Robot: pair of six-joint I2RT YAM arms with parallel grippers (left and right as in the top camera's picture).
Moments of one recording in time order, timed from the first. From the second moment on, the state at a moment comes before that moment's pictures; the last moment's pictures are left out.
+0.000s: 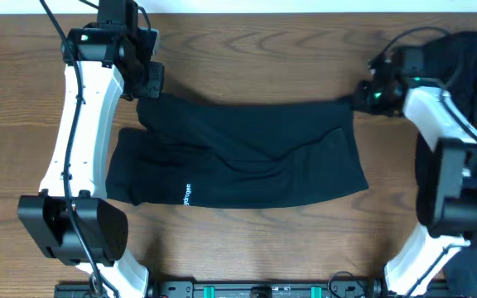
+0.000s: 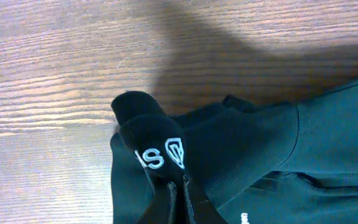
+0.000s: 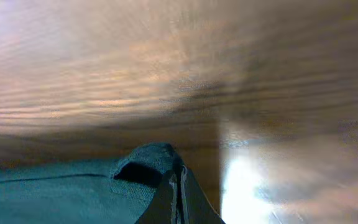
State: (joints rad) left arm -0.06 1.83 1.84 -1.25 -0.01 0.09; right arm -0.09 1.95 1.36 -0.52 -0.34 0.17
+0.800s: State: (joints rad) left arm -0.06 1.83 1.82 -1.64 -0.01 0.07; right arm -0.10 1.74 1.36 -1.17 -0.32 0.01
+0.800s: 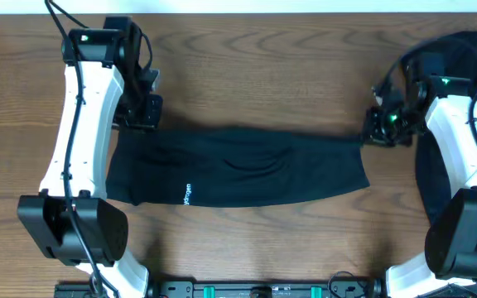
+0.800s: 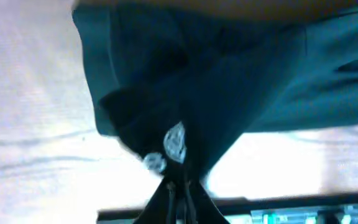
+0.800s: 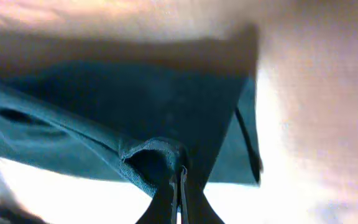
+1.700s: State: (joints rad) left arm -0.06 1.82 1.57 -1.38 0.09 -0.01; right arm -0.10 1.74 1.36 -1.33 -0.16 0.00
